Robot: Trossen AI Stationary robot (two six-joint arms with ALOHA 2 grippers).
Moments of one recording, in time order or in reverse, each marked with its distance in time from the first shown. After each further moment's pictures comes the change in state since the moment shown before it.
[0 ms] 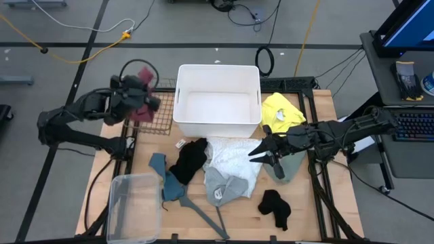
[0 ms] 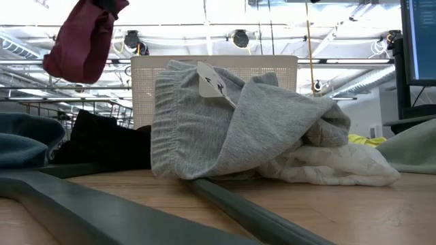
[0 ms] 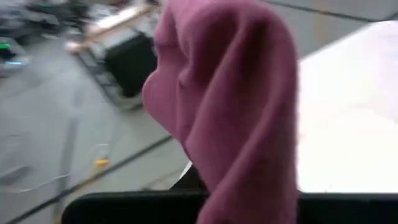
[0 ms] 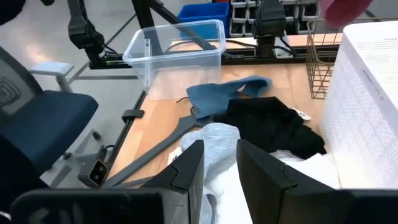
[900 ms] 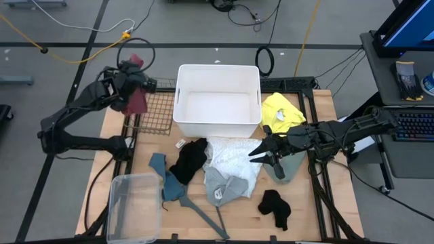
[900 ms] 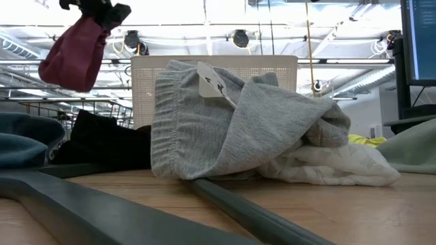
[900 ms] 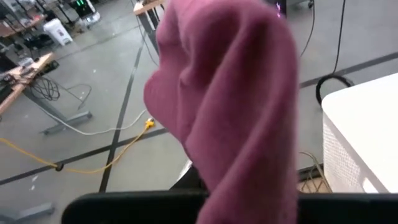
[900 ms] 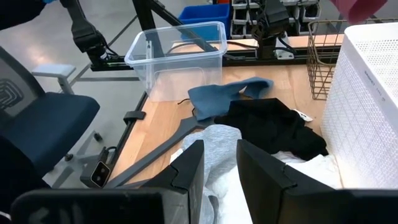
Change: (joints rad) left arm 0.364 0.055 -0.001 0.054 0.096 0.043; right arm 0.000 -0.001 0.000 0.003 0.000 0.005
